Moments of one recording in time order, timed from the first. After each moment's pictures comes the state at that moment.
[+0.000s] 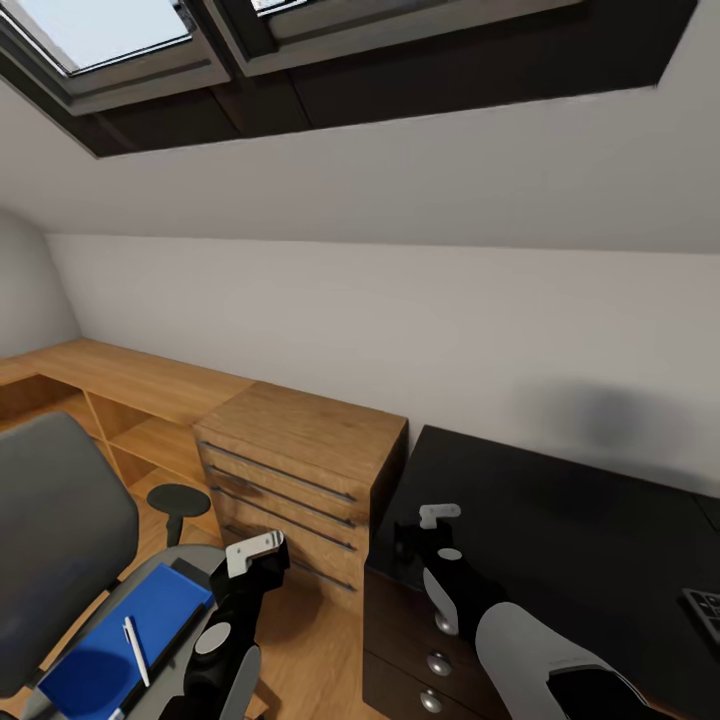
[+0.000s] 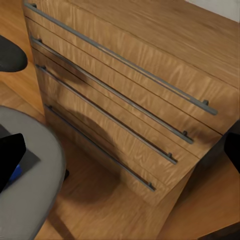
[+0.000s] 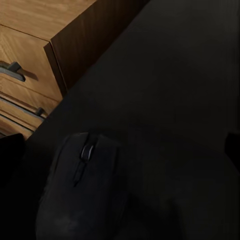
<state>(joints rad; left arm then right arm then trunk) -0.13 -0.13 -0.16 -1.43 0.19 0.27 0.42 -0.77 0.17 0.04 -0.27 0.05 -0.06 -0.13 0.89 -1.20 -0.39</state>
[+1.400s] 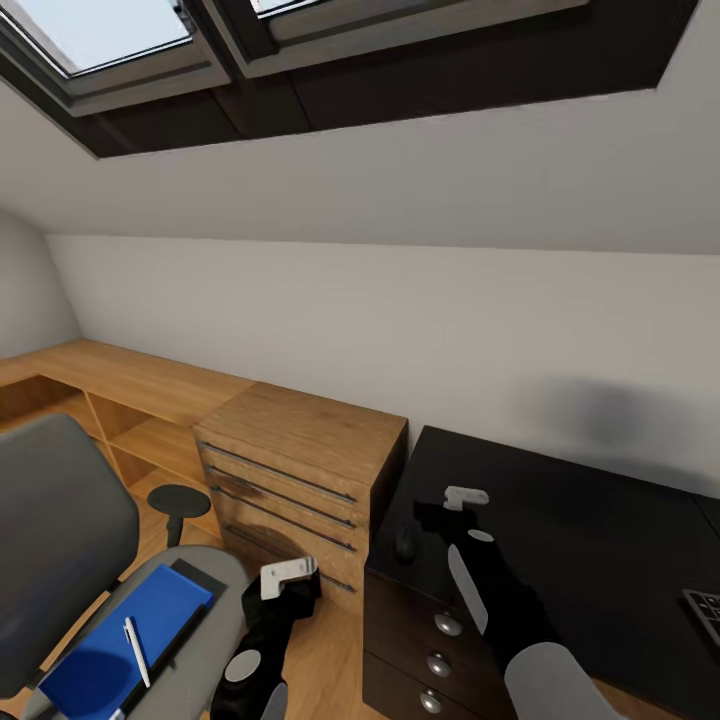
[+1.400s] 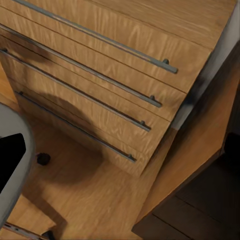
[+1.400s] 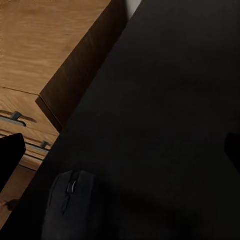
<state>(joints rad) -0.09 -0.13 -0.31 -1.38 0.19 0.27 0.42 -0.57 0.13 0.02 -0.86 -0.10 0.28 -0.13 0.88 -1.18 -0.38</state>
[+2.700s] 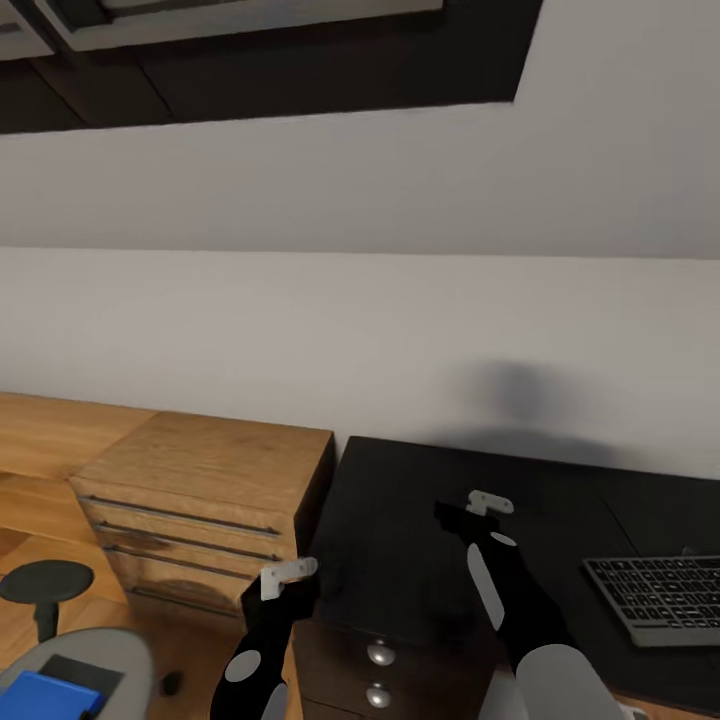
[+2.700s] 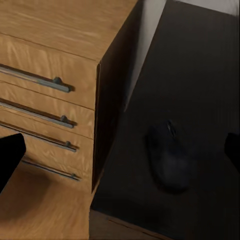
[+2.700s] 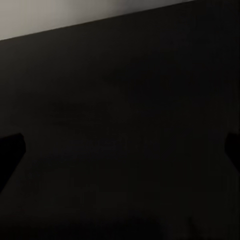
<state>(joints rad) -0.09 -0.13 -0.31 -1.38 0.19 0.27 0.42 -0.56 0.12 -0.12 -0.86 -0.10 0.28 -0.13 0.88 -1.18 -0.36</state>
